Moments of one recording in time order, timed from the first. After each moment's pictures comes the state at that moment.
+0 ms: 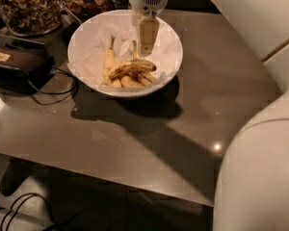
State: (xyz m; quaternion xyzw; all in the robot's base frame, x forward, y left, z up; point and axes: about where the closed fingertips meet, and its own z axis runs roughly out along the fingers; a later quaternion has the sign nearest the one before) arm 0.629 -0.007 0.968 -0.75 0.64 -0.05 0.14
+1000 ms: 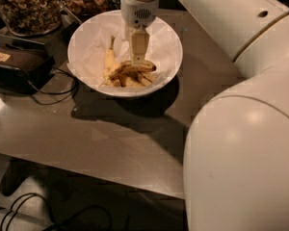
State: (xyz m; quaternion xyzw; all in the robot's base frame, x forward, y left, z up) arm 0.646 0.015 0.924 -0.77 0.63 -0.01 0.11
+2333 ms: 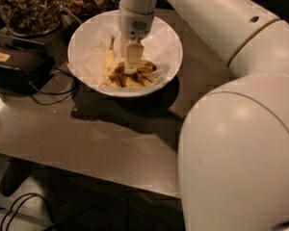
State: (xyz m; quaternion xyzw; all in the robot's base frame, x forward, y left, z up) arm 0.639 0.032 0.892 -0.77 0.63 0.05 0.10
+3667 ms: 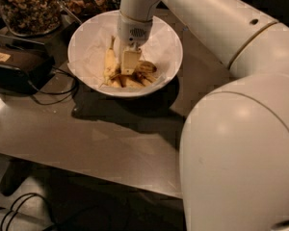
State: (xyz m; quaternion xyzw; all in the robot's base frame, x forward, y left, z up) arm 0.633 0.037 0.876 -0.76 0.64 0.08 0.09
